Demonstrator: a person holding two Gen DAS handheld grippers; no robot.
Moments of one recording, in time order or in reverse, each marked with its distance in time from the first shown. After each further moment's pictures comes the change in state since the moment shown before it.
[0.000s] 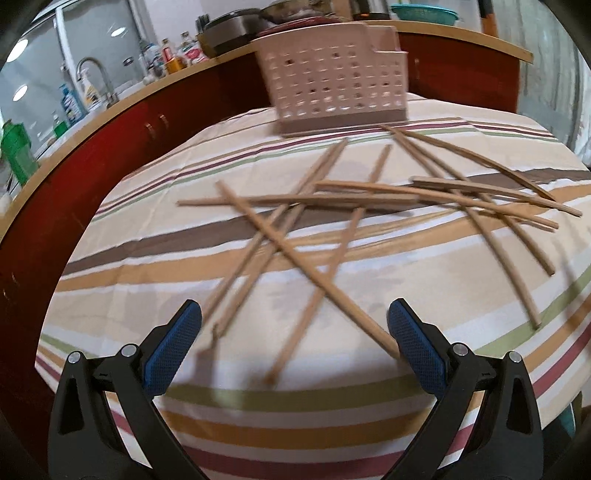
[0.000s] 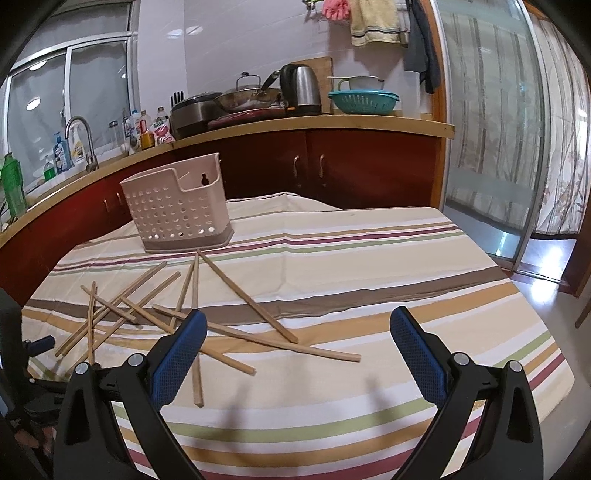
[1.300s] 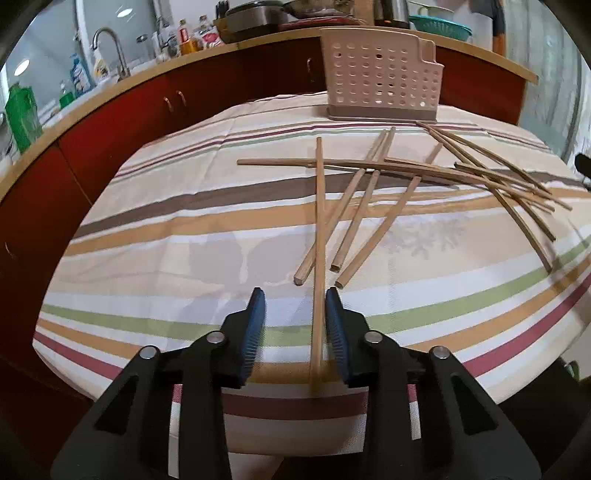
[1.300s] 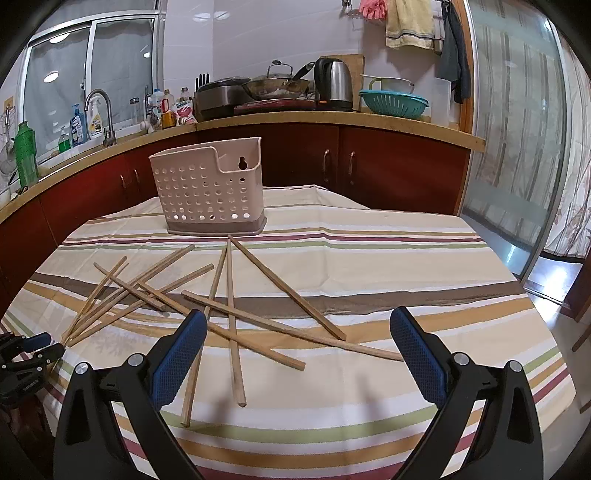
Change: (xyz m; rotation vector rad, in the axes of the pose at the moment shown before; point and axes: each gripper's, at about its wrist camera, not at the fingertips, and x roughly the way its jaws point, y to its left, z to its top) left arm -0.013 0.075 -0.038 -0.039 0.004 -0.075; right arm 0.004 0.043 -0.002 -0.085 0.030 0.023
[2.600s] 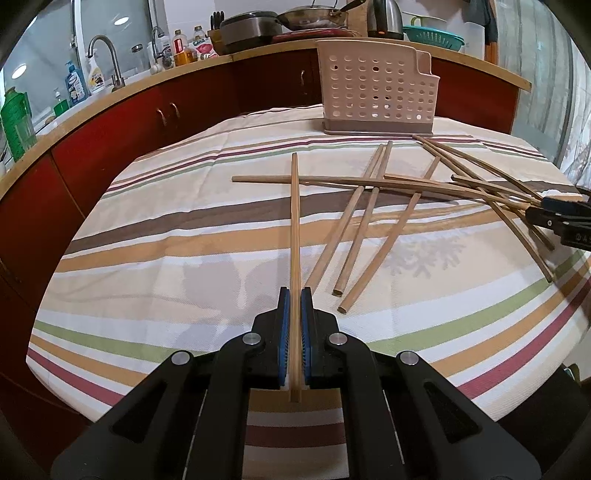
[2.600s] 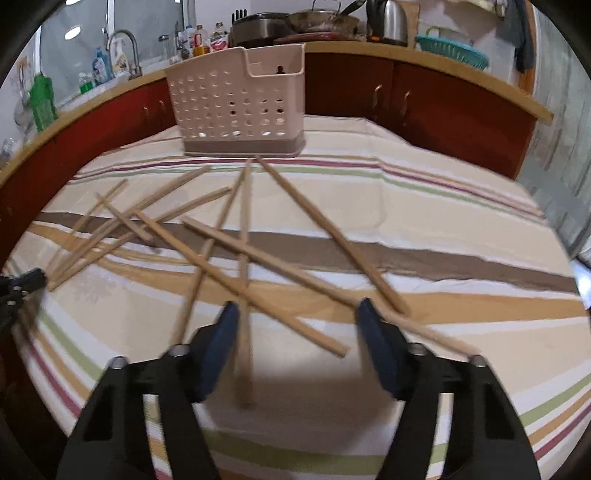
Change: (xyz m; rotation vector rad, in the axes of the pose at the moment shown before) left arm 0.007 0.009 0.008 -0.005 -0.051 -0.036; right arm 0.074 0.008 -0.023 -0.090 0.250 0.166
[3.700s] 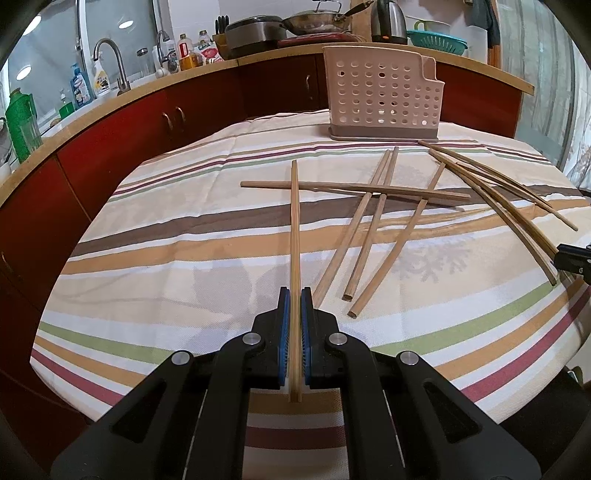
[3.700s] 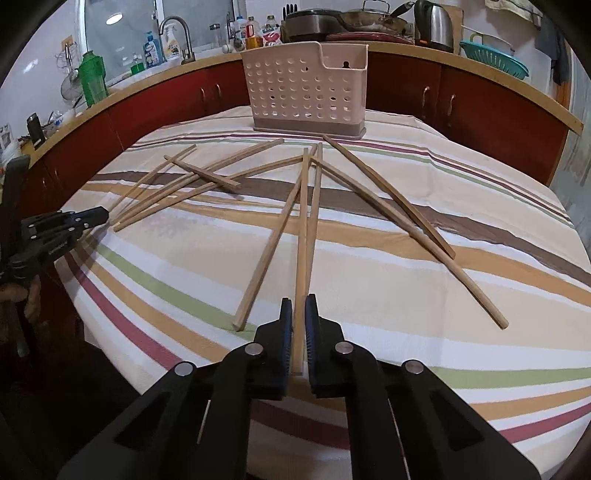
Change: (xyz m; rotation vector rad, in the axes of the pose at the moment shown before) left arm -0.003 0.004 0.000 -0.001 -0.021 0.019; right arm -0.033 0.026 -0.038 -0.117 0.018 0.131
